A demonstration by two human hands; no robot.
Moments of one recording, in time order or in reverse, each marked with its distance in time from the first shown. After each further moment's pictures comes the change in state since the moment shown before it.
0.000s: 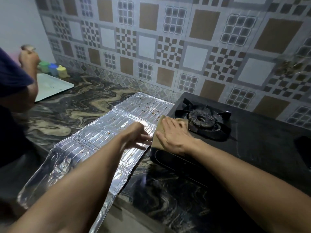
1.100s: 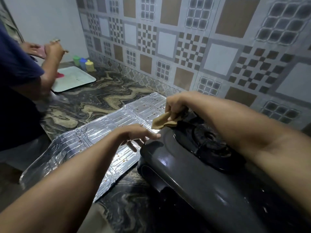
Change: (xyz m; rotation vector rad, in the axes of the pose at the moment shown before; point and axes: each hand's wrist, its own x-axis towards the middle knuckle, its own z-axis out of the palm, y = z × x) left_hand 0.035 0.041 0.019 0.467 0.152 -0.040; right_hand 0.182 0.068 -0.094 -0.209 -0.460 -0.335
